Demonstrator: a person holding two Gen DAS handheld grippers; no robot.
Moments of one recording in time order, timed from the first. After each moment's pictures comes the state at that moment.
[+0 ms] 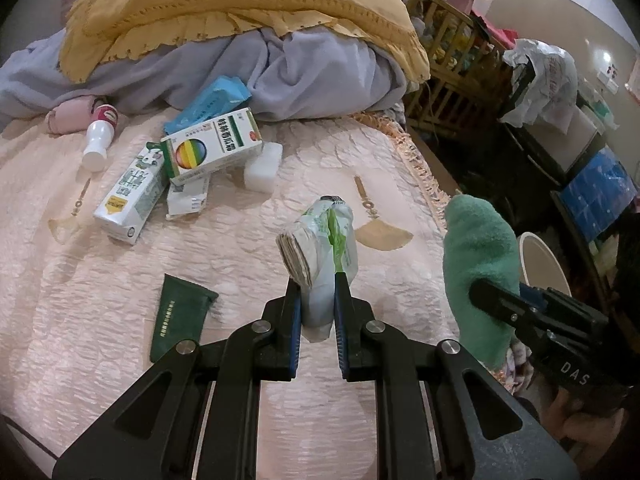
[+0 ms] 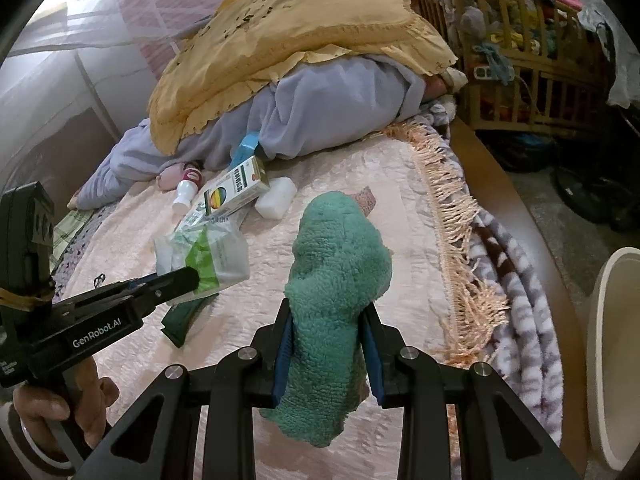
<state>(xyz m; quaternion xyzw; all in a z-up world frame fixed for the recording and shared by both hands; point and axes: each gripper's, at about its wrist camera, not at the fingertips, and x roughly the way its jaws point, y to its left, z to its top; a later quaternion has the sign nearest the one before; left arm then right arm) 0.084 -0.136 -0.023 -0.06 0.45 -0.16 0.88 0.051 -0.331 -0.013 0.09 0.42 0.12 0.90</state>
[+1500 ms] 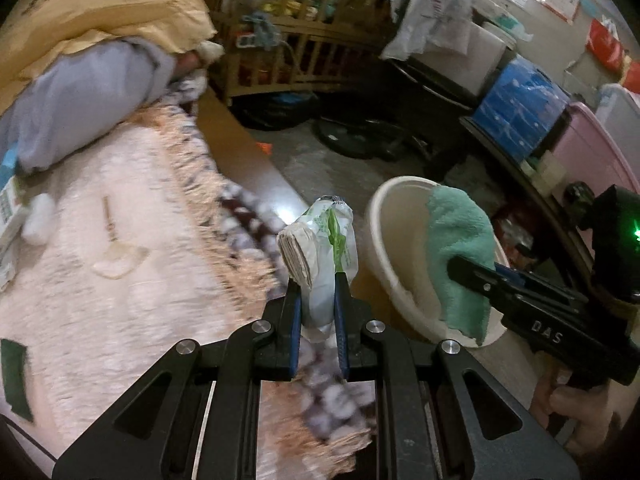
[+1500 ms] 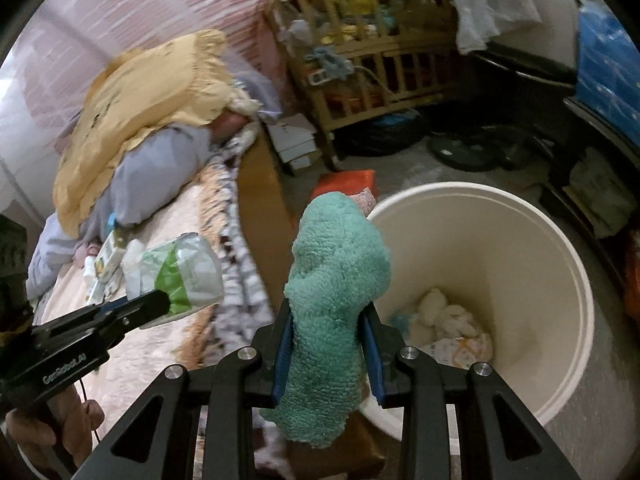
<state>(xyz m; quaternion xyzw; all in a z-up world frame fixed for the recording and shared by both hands) 0.062 -0.364 -0.016 0.02 0.45 -0.33 0.83 -0.031 -0.547 -0.015 0.18 0.40 -0.06 0.90</state>
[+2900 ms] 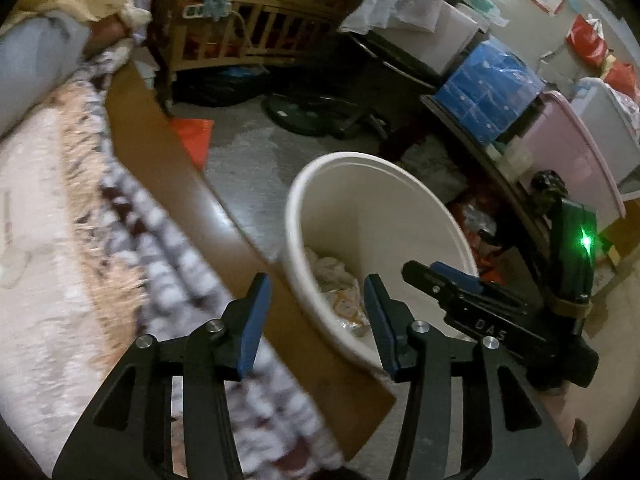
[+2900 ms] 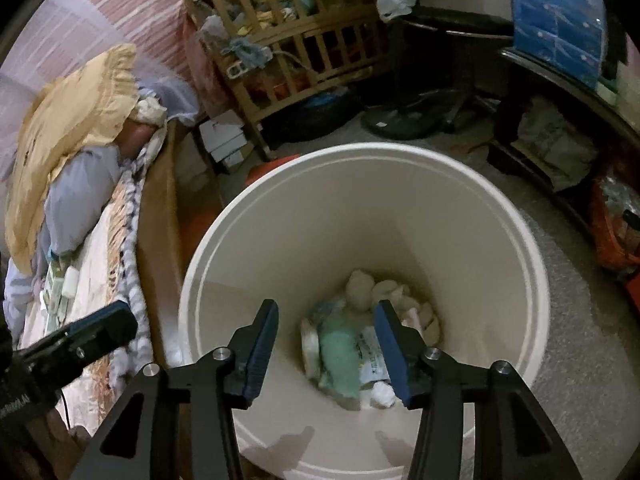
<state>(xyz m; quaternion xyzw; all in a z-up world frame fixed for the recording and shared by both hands) 0.069 -0.428 -0.044 0.00 0.48 -0.38 0.79 -0.038 -0.622 -0.058 0.22 0.43 -0.14 0.87</state>
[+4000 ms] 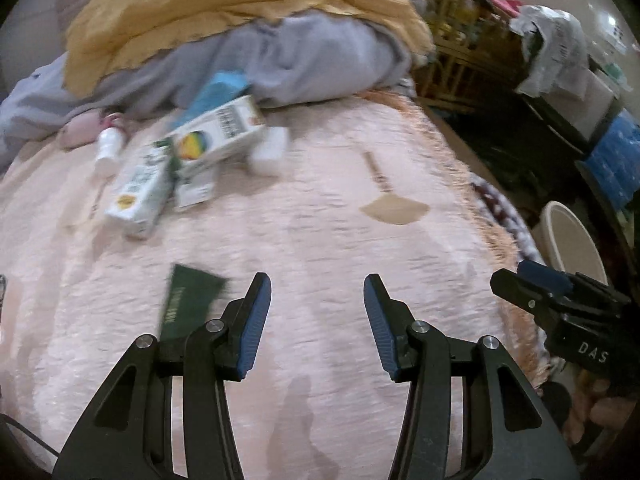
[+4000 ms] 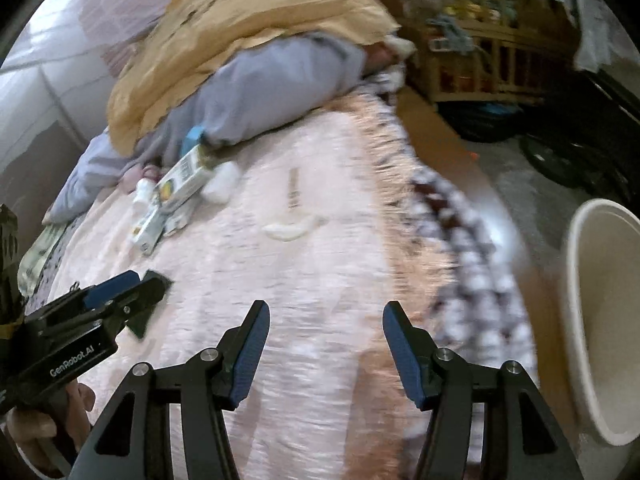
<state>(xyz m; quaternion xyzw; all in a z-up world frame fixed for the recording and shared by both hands) 0.072 -0.147 -0.040 0.00 0.45 -0.11 0.88 0.046 -0.360 -0.040 0.11 0.45 0.07 0.88</state>
